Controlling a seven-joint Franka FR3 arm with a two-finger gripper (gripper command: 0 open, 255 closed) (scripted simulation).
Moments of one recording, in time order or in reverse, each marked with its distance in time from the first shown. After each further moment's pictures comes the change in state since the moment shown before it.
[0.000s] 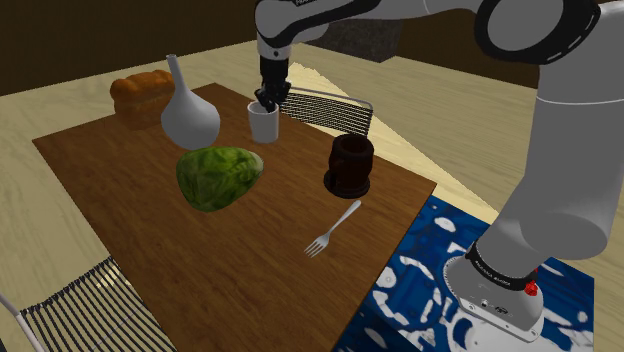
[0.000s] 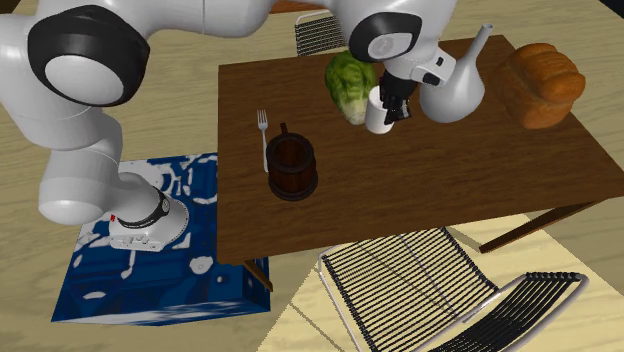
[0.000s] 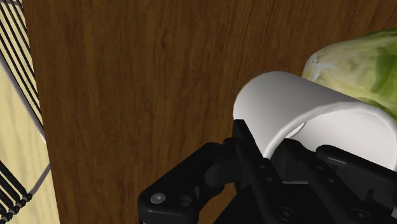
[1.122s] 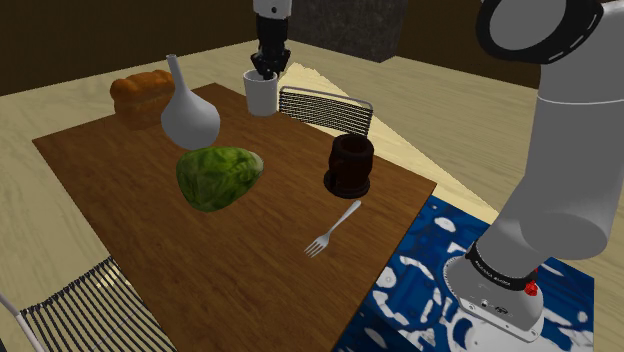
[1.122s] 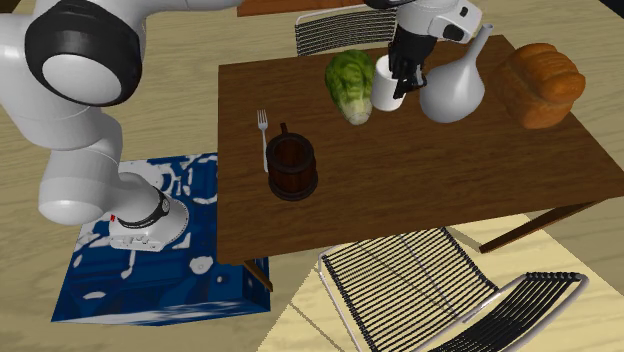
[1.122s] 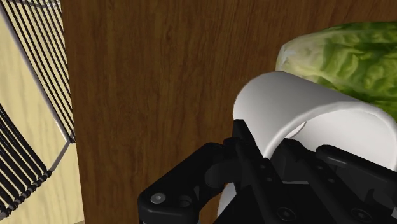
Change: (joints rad) arm 0.000 -0.006 0.000 0.220 -0.003 -0.226 0.010
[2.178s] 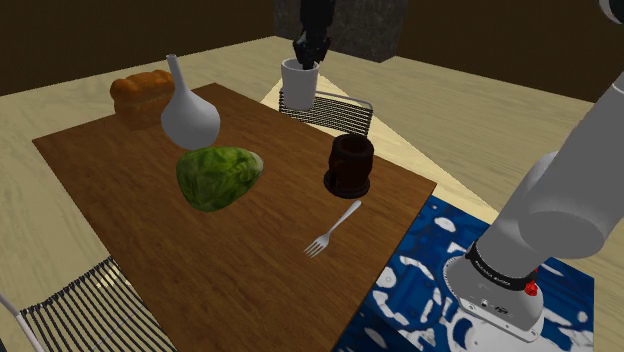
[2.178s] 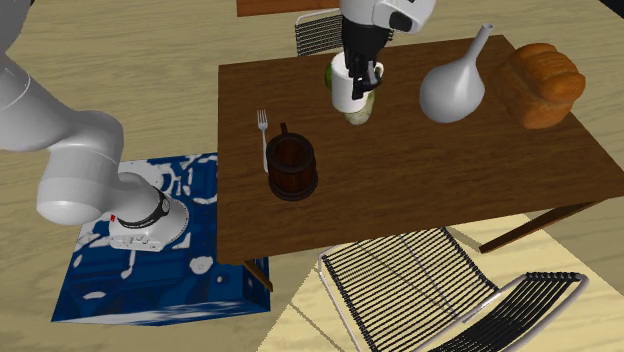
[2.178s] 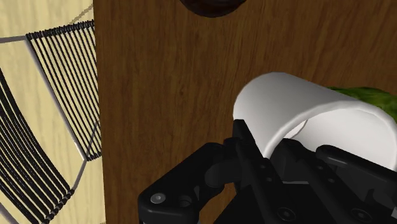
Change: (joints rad) arm -0.039 -0.388 -0.020 -0.405 0.026 0.014 -0.058
